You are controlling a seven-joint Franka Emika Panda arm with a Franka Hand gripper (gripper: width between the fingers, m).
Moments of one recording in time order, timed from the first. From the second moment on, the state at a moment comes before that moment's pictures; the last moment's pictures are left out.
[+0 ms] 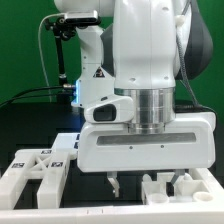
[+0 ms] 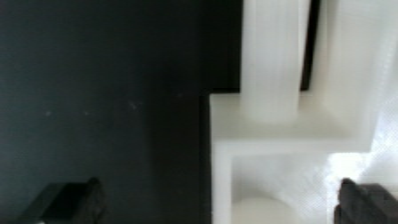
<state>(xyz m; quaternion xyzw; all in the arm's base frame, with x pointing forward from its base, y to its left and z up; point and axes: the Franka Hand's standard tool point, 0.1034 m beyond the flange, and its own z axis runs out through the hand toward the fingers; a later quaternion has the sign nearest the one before) 0.620 0.039 0.018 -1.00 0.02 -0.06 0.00</state>
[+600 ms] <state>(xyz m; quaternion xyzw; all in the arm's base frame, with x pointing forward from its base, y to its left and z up) 0.588 0.062 0.078 -1.00 0.00 -0.02 0.01</state>
